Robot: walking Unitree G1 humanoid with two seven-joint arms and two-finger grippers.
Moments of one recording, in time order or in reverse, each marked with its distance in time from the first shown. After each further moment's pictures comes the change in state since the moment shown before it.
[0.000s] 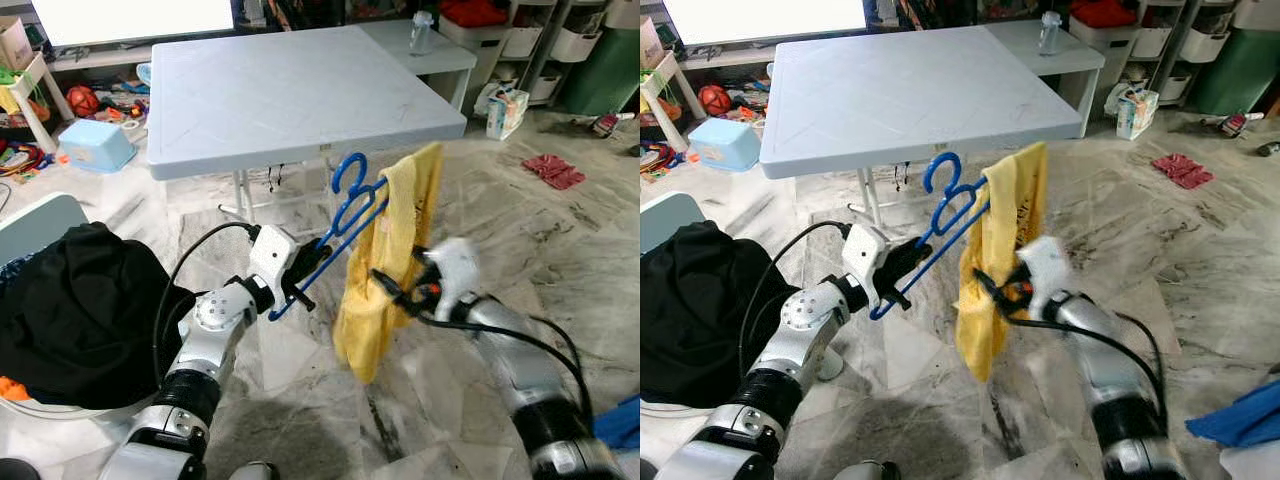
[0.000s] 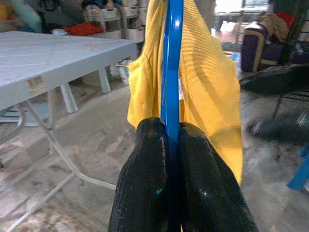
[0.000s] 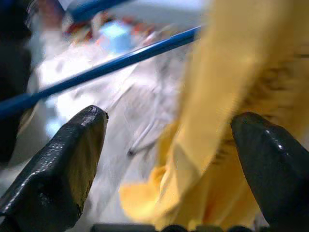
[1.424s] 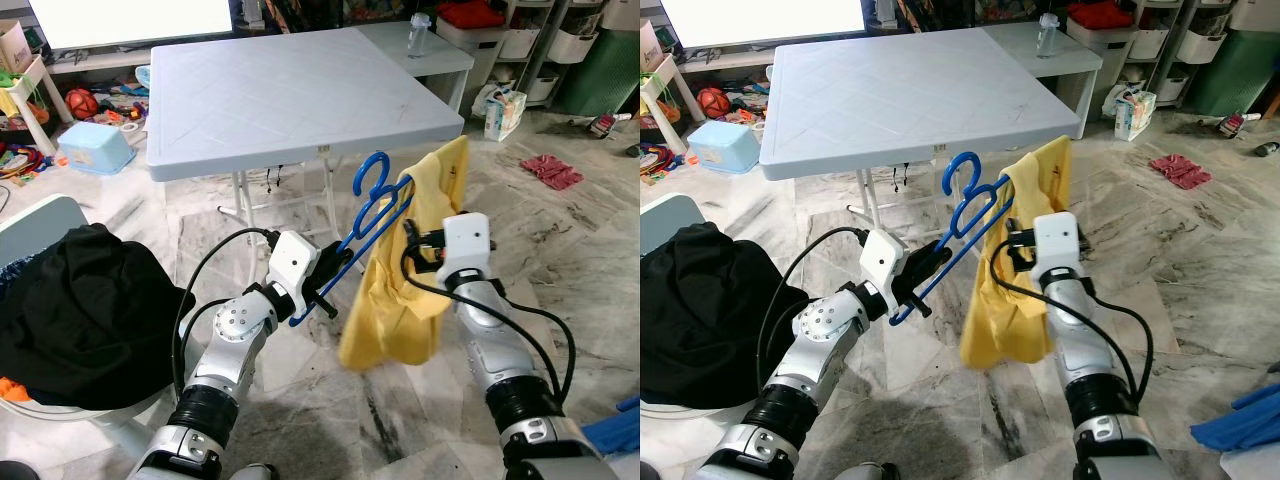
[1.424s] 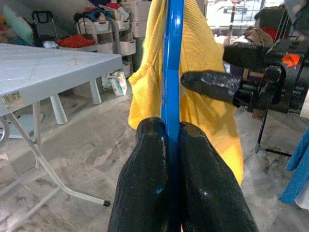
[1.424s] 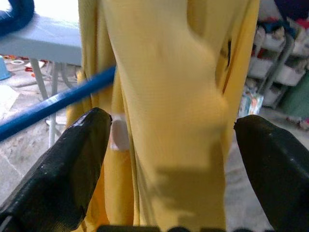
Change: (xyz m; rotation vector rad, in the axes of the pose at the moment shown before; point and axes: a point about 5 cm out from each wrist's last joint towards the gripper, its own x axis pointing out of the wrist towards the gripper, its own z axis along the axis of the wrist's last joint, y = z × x) left arm 0.011 -0.031 0.008 -0.024 -0.059 -0.042; right arm 0.026 -0.011 0.012 -0.110 -0.054 -0.477
